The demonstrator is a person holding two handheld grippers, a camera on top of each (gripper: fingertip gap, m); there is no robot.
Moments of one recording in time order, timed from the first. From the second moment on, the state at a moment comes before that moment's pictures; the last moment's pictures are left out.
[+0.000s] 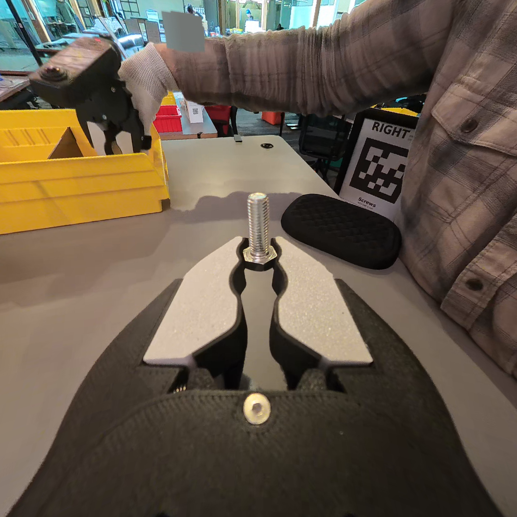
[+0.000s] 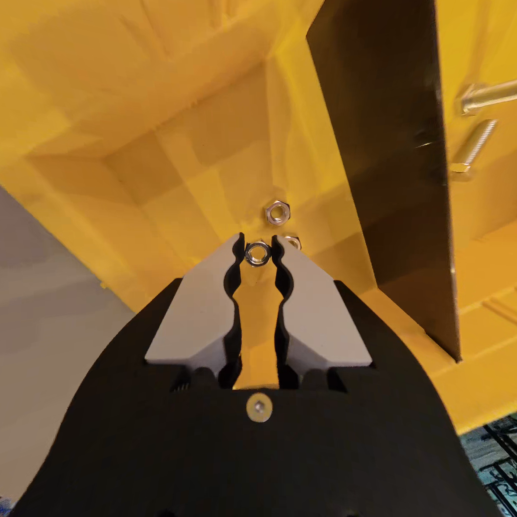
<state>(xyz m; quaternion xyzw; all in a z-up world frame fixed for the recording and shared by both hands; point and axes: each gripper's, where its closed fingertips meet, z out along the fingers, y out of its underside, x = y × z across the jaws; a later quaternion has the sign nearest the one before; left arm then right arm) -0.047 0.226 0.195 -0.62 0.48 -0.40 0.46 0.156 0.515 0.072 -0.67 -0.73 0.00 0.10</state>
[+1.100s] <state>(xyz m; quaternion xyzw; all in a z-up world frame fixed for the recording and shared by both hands) -0.030 0.202 0.245 -0.55 0.48 -0.46 0.50 -0.076 0.190 0.268 -0.35 -0.70 0.55 0.30</state>
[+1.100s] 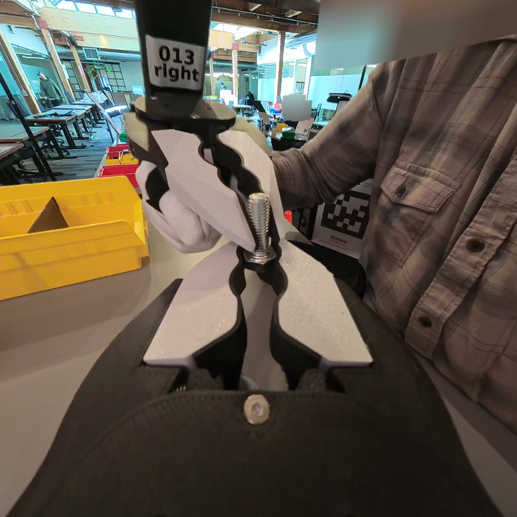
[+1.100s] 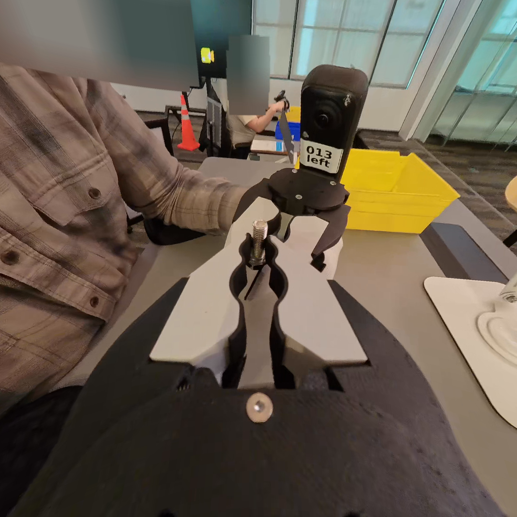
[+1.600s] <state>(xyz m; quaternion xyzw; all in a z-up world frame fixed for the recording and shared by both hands) -0.056 0.264 0.229 -0.65 0.40 -0.32 0.56 0.021 0.509 0.264 -0.65 -0.59 0.23 0.43</state>
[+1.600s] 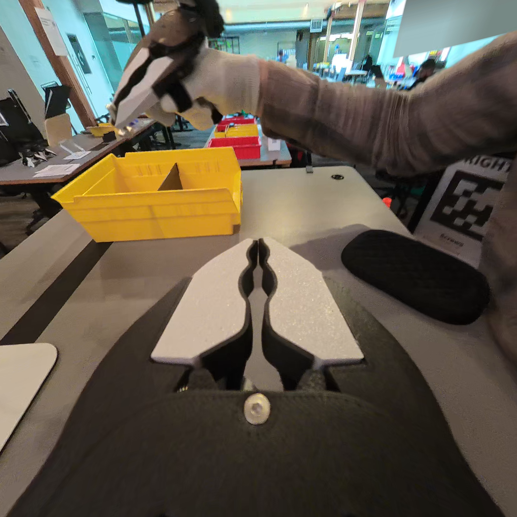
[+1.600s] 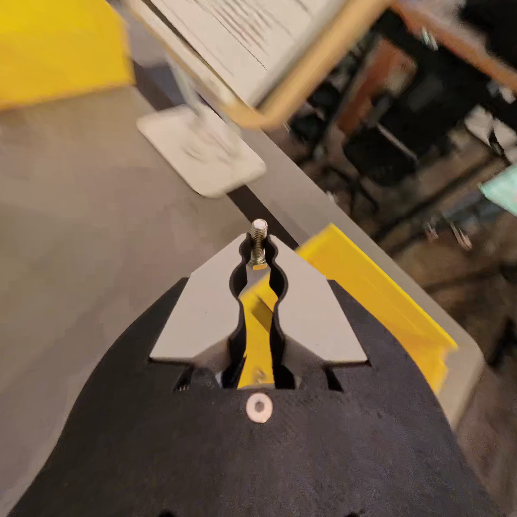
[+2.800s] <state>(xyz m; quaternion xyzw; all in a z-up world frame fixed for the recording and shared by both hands) -0.113 0.282 0.245 -0.71 0.39 -0.12 0.57 -0.077 0.391 0.393 -0.50 -0.52 0.37 0.58</state>
